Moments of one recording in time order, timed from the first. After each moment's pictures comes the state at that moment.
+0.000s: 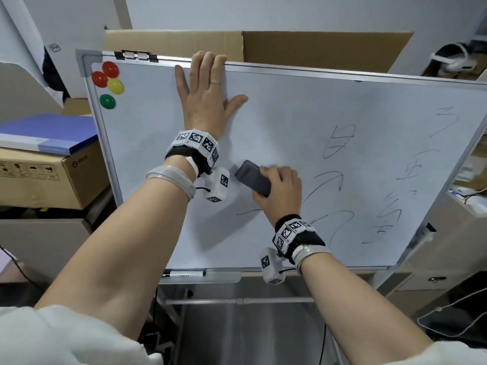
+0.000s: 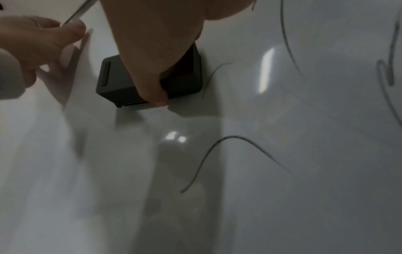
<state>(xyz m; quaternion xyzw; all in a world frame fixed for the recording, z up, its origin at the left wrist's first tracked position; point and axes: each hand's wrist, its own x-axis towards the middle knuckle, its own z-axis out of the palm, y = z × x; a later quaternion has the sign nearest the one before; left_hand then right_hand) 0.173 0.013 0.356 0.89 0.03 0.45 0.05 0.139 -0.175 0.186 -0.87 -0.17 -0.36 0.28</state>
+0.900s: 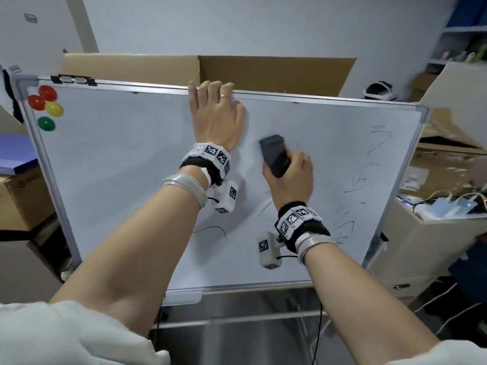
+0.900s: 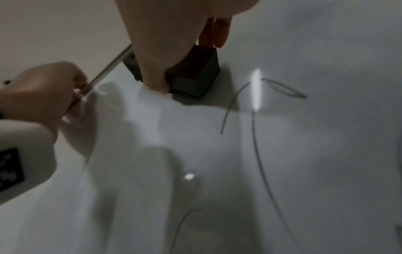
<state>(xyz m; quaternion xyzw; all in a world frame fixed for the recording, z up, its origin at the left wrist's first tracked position) 0.207 -0.135 0.364 0.83 0.02 0.55 0.07 0.178 -0.302 0.254 -0.83 -0.02 -0.38 0.40</state>
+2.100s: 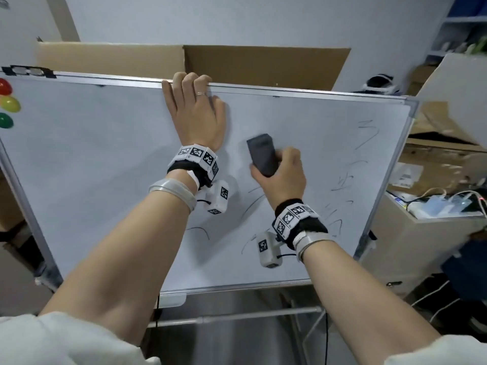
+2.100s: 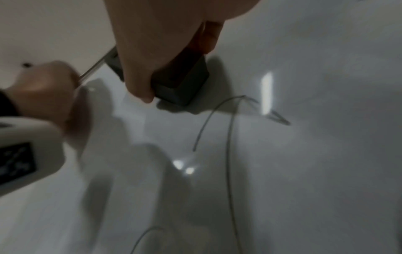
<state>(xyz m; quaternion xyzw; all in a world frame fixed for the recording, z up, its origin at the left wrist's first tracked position) 0.218 -0.142 0.355 0.80 0.06 0.58 0.11 0.195 -0.324 0.252 -0.85 -0.07 -0.34 0.40</state>
